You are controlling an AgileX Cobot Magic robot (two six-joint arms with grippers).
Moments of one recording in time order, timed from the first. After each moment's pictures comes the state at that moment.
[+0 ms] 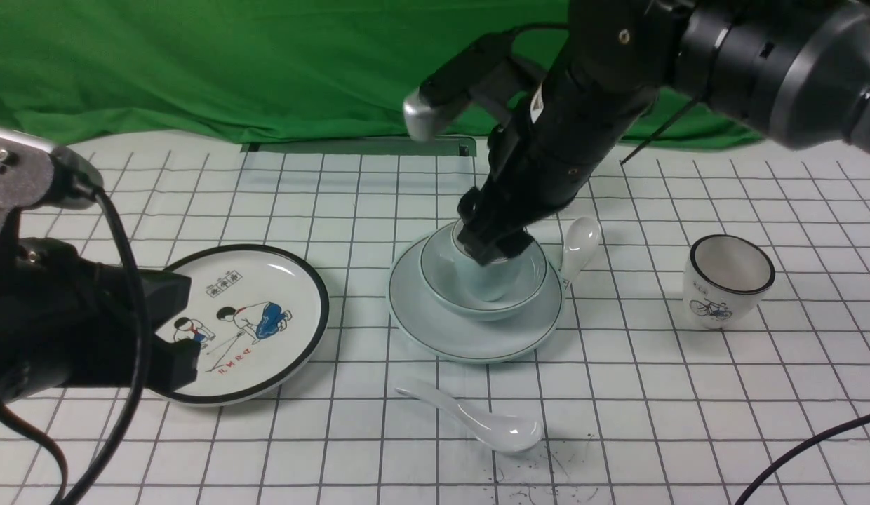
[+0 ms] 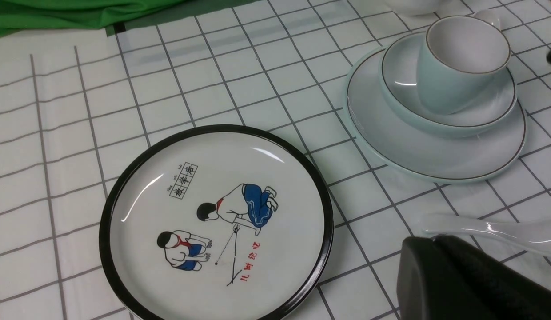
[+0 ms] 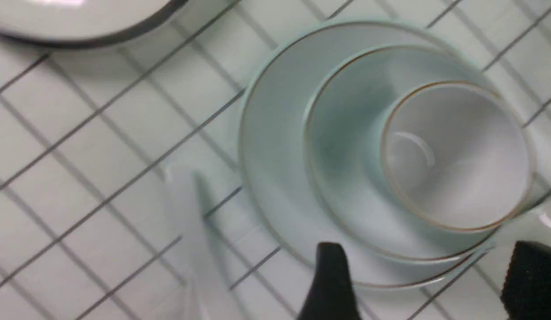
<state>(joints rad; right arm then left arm) 0.66 1.94 -1.78 0.10 1.06 -0.34 -0.39 0.84 -0.69 0.08 0.48 -0.10</state>
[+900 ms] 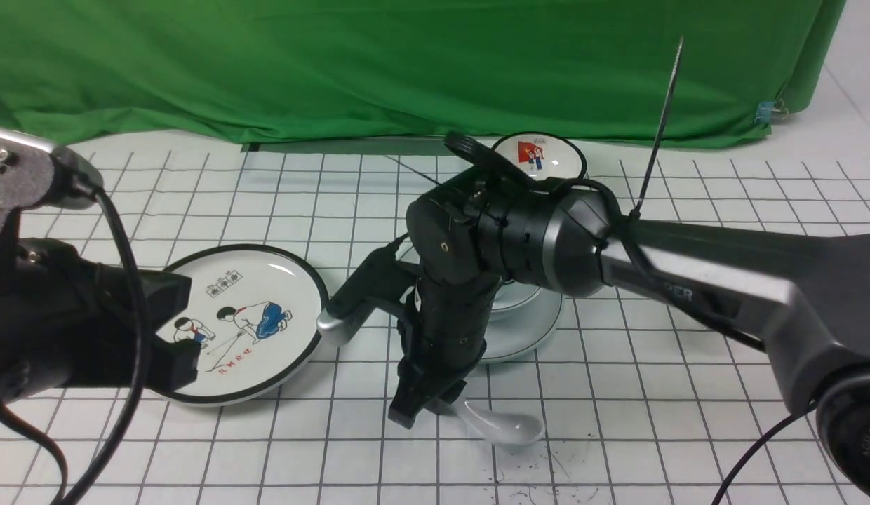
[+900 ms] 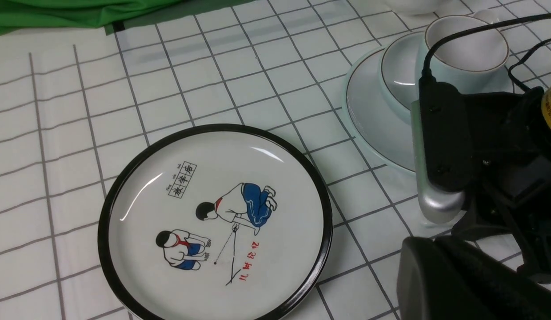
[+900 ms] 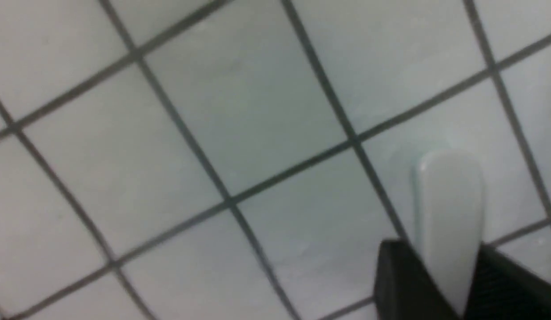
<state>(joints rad) 0.79 2.20 -1.73 0.13 0.94 -0.36 -0.39 0.84 -0.69 0.08 0.48 -0.10</state>
